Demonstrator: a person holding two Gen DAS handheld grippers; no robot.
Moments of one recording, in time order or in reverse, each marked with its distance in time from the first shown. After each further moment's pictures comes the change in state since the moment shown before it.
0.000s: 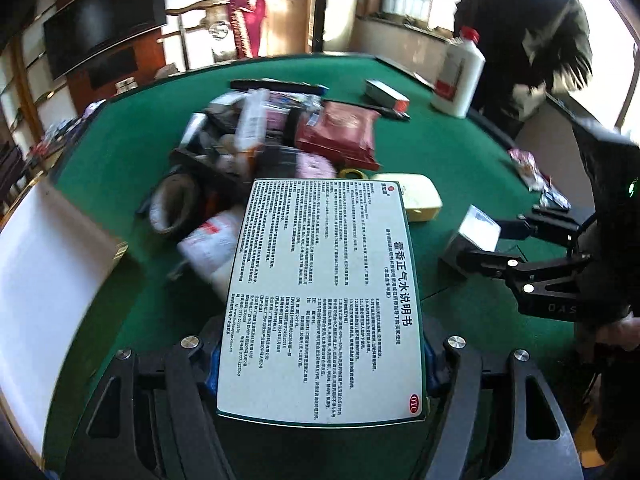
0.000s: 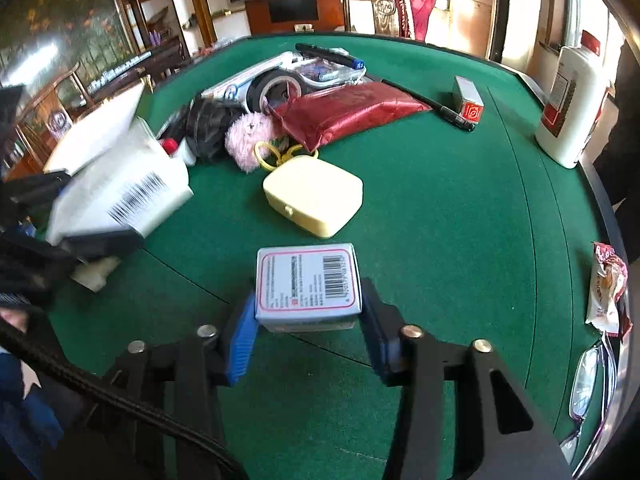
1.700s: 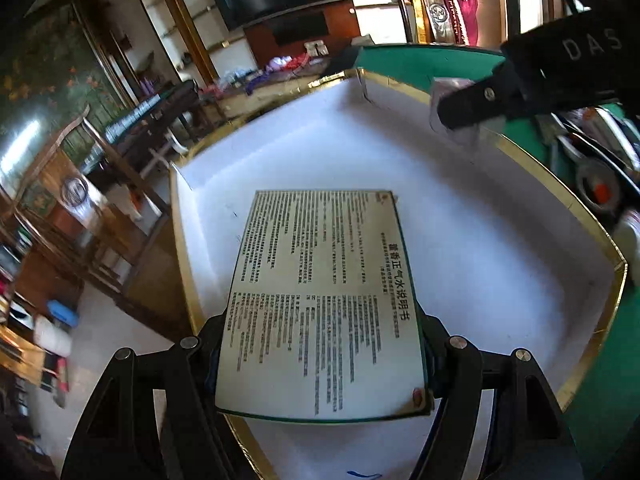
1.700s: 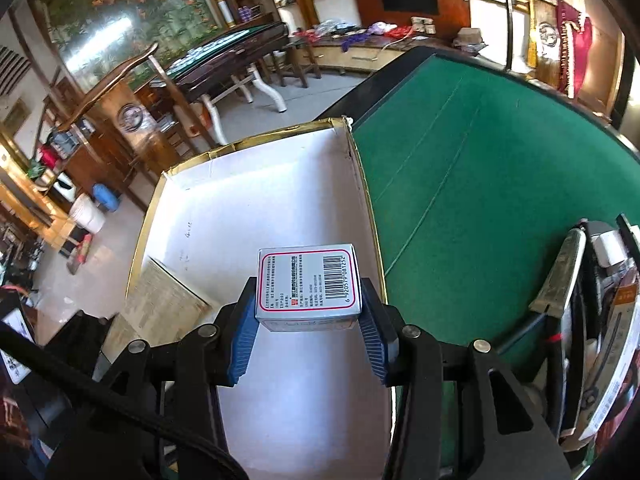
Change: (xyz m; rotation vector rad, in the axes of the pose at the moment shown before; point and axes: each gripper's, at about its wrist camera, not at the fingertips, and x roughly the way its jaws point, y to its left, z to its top) left arm -0.032 0.241 -0.059 -0.255 0.064 0.562; right arm 0.111 0.267 0.213 -0.147 0.078 0.336
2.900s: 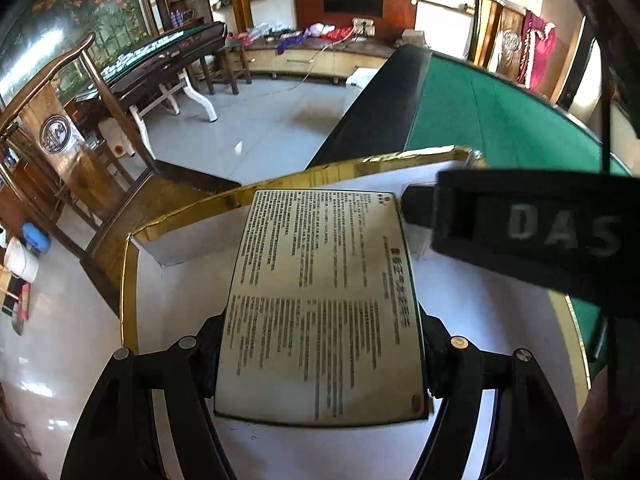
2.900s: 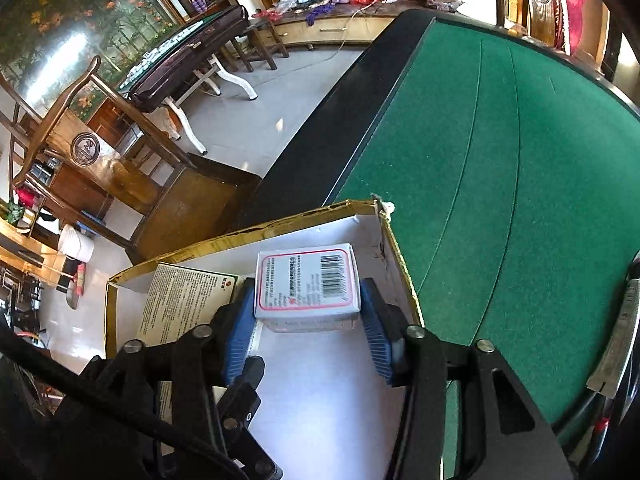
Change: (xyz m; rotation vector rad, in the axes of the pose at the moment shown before) left arm 0.085 0.047 0.100 -0.268 0.122 -0.042; right arm 0.096 0.000 0.088 0.177 0.100 -0.042
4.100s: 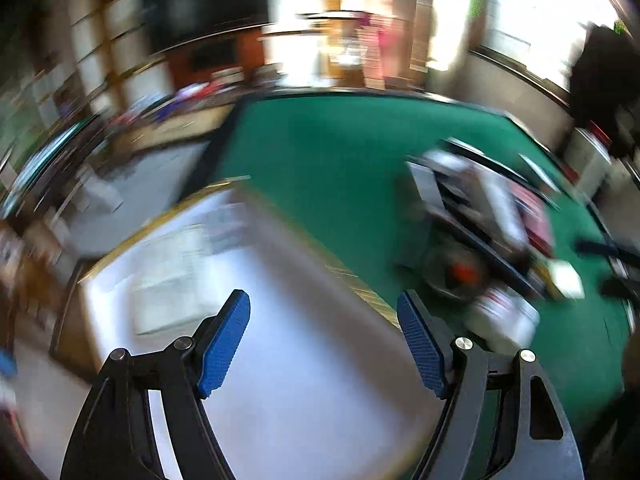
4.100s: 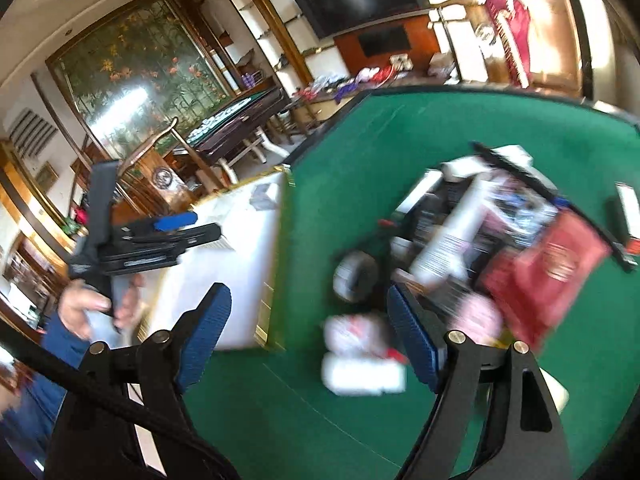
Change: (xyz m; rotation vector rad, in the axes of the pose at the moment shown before) left arm -0.134 -0.121 -0.071 0.424 -0.159 -0.318; right arm -0.232 -0.150 -0.216 -0.058 -0.329 0.149
